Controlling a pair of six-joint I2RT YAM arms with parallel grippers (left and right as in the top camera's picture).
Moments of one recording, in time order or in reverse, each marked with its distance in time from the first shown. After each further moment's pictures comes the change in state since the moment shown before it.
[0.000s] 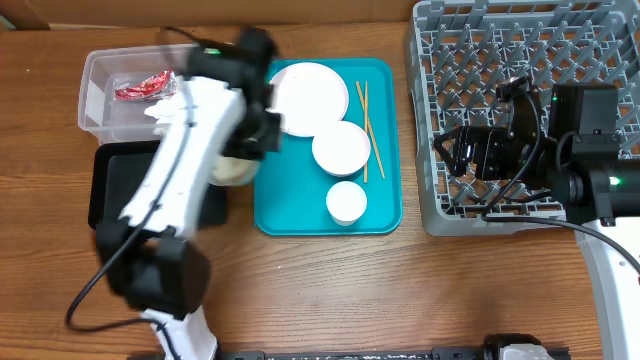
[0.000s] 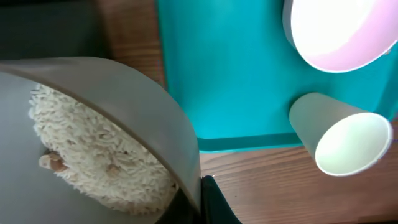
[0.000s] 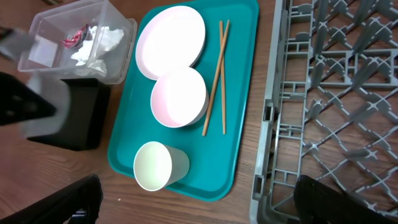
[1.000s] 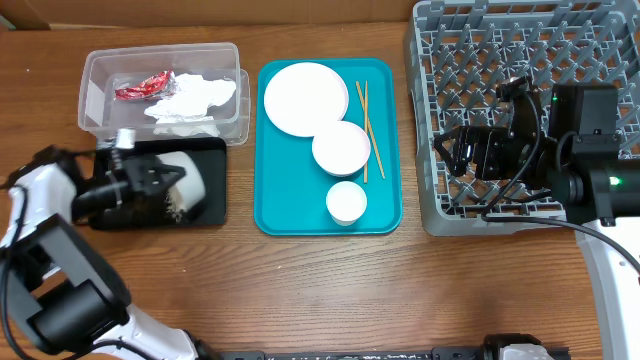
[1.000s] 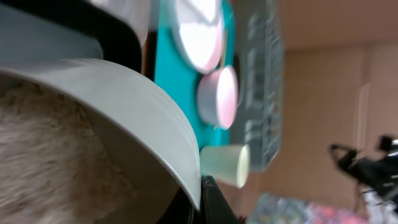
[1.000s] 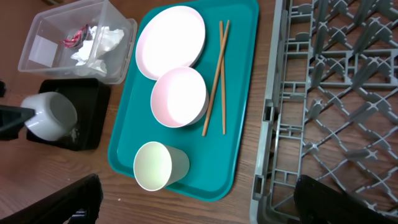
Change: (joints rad) left arm 0.858 -0.053 -0.678 0.421 1.073 0.583; right arm 0.000 0.000 0.000 0.000 0.000 0.000
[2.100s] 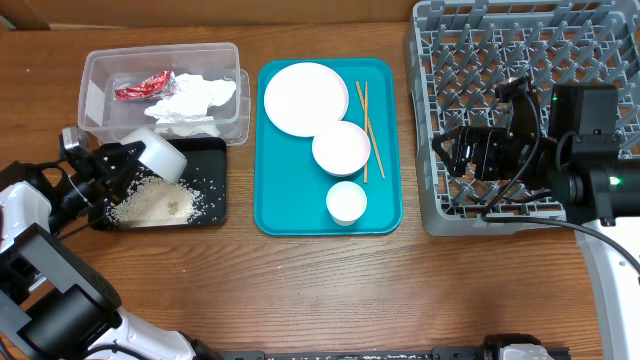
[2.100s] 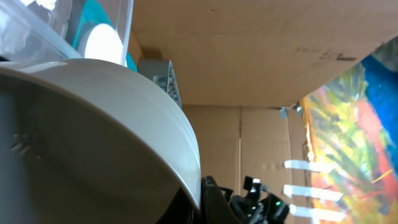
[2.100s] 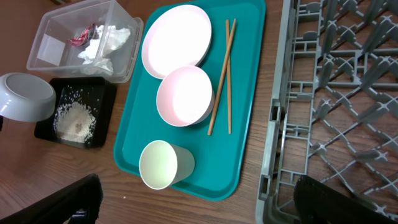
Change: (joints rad) left arm 0.117 0.000 -0.004 0.098 0.415 -0.303; right arm 0.000 0.000 0.000 -0.001 -0.024 0.000
